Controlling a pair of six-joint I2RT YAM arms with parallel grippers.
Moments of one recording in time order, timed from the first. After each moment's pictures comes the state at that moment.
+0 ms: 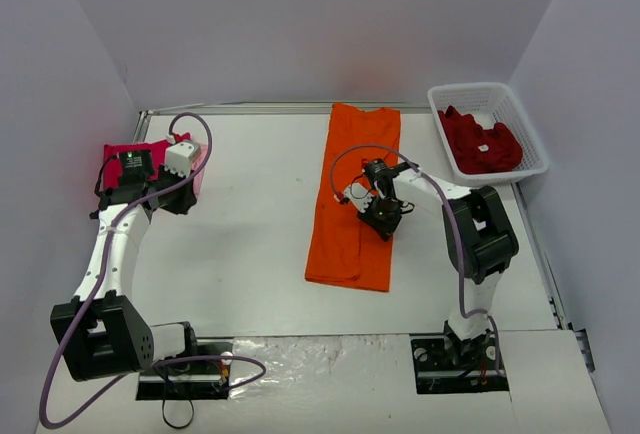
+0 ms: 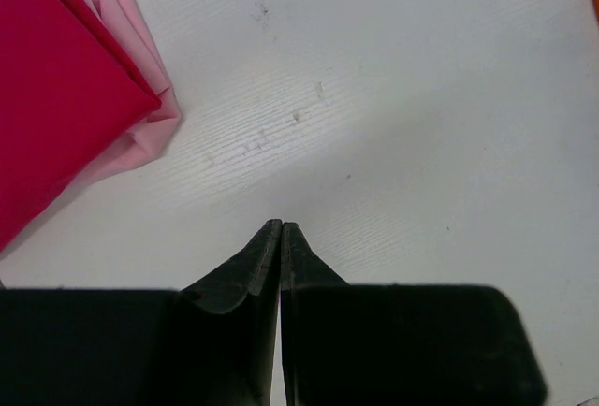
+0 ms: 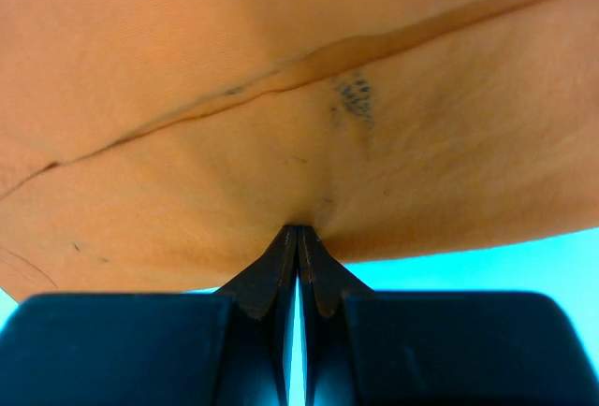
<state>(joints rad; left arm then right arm) 0.16 1.25 1.05 -0.65 0.44 0.40 0.44 1.89 1.22 -0.80 -0.13 -0.60</state>
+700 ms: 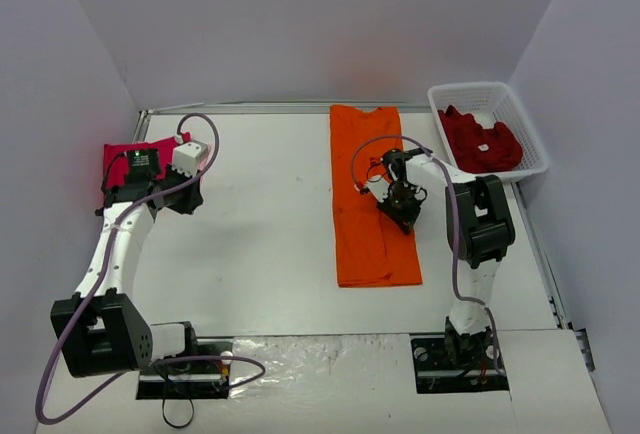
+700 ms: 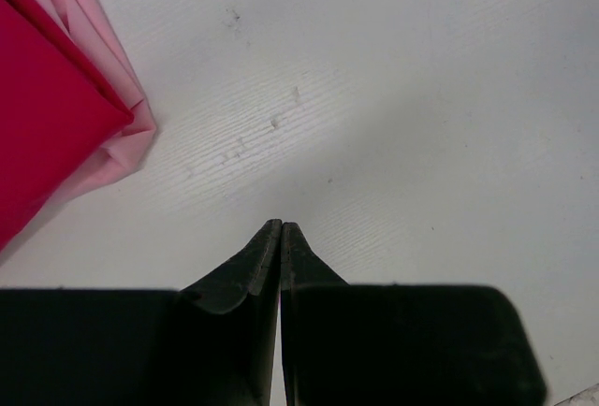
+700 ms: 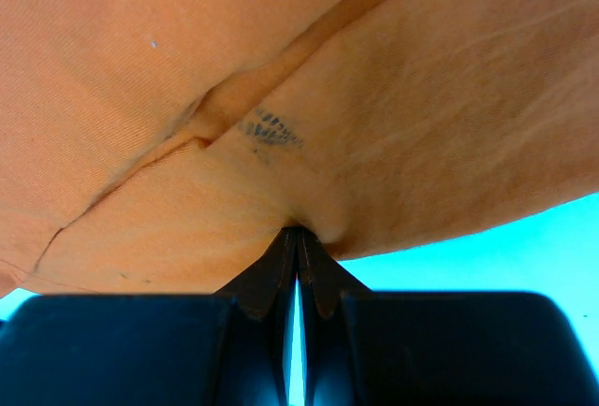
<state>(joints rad) 0.12 1.26 1.05 -0.65 0.45 0.40 0.29 1.99 1.34 -0.95 -0.03 -0.61</state>
